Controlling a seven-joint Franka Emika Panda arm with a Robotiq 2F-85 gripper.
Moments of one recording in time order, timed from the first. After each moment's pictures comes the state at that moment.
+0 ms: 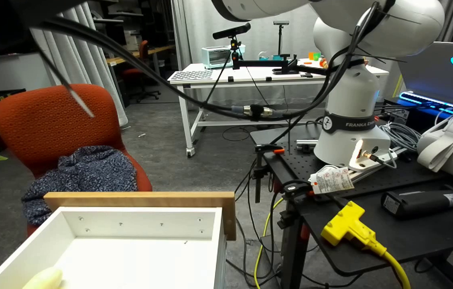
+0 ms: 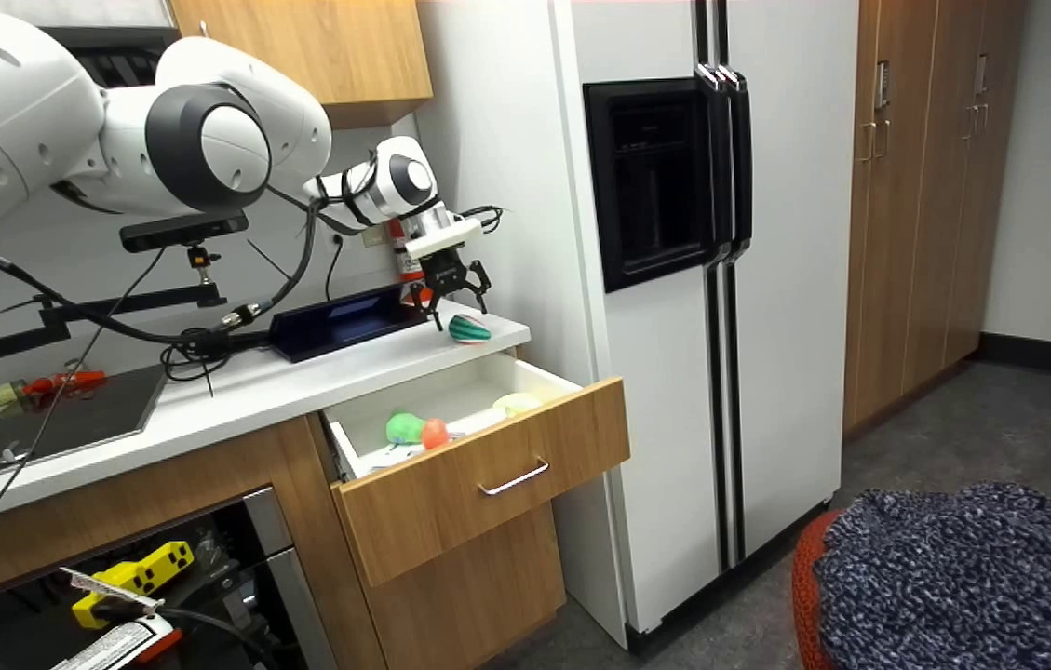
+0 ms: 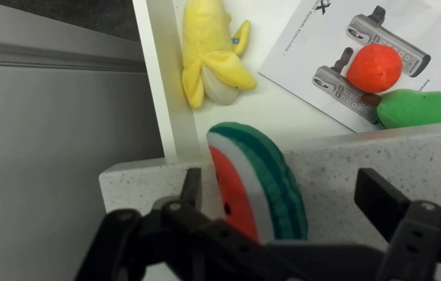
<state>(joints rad) 0.41 1.04 0.13 -0.86 -0.35 1.88 -0.56</state>
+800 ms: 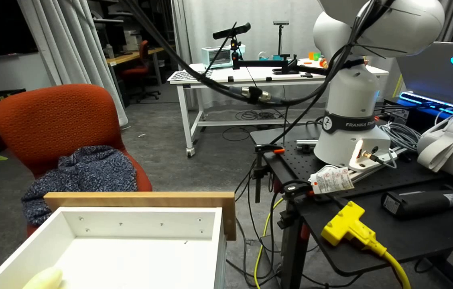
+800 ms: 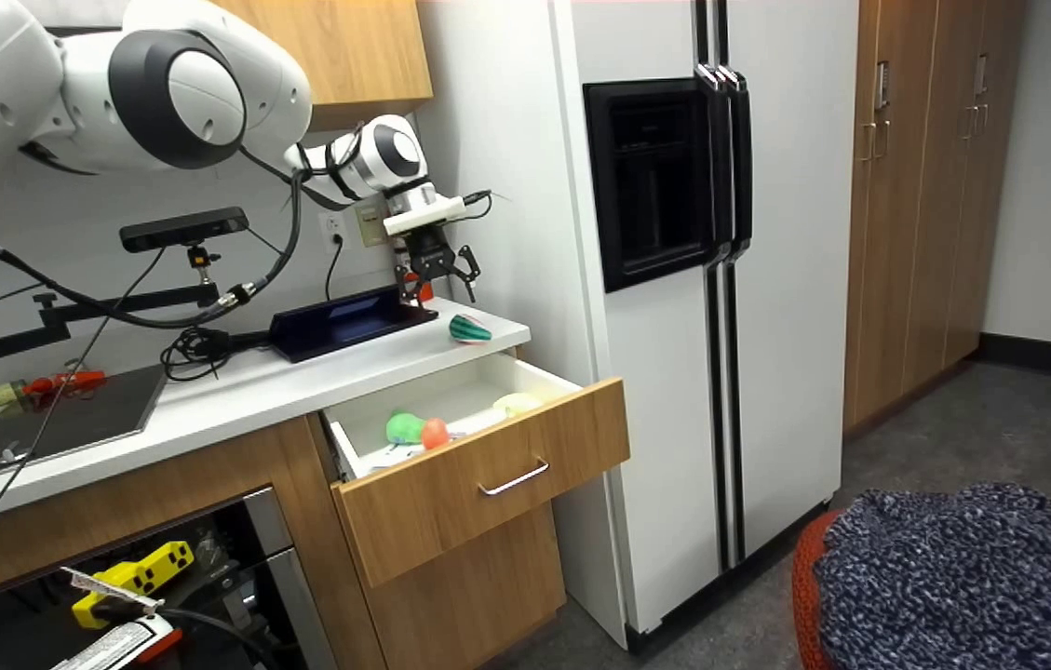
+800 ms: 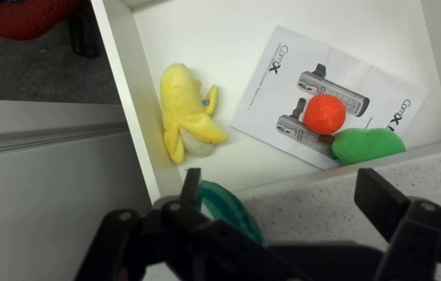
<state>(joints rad) 0.41 0.91 0.13 -0.97 -0.35 1.73 -0.44</state>
